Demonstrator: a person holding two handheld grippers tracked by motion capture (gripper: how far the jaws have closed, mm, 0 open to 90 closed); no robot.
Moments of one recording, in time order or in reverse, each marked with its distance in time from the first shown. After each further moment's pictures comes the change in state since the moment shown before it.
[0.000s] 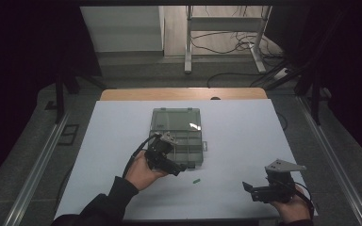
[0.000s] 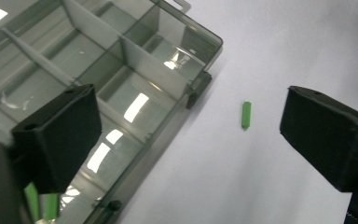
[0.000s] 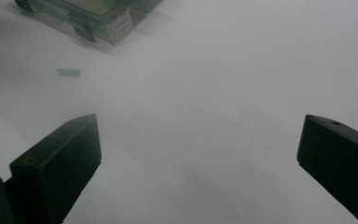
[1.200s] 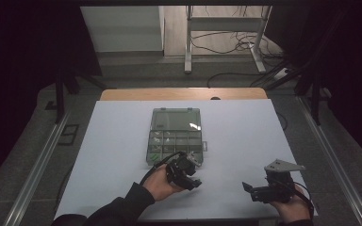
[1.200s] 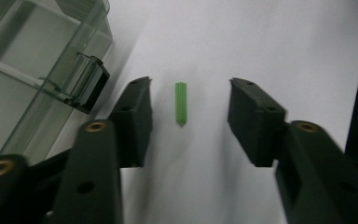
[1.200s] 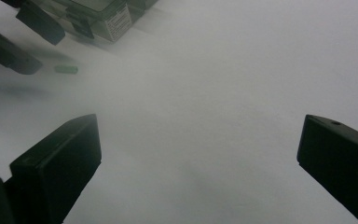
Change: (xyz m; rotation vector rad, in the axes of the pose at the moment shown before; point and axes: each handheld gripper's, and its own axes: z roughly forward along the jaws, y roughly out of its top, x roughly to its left) left arm -0.043 0.002 0.057 0.176 -0.101 0.163; right arm 0.001 0.000 0.001 0.012 -0.005 -0.007
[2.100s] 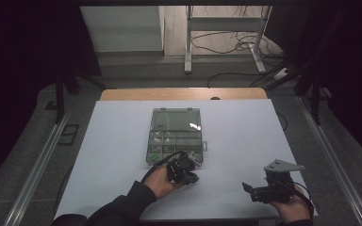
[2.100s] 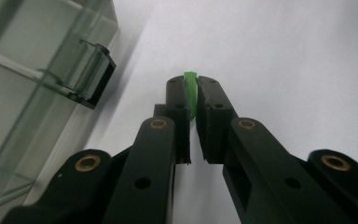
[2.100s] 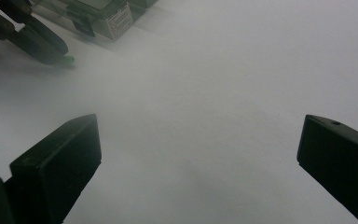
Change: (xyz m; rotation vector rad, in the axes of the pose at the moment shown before) left arm 0.007 0.001 0.003 0.030 -0.001 0.001; right arm 0.000 0.000 0.000 0.004 0.001 -0.008
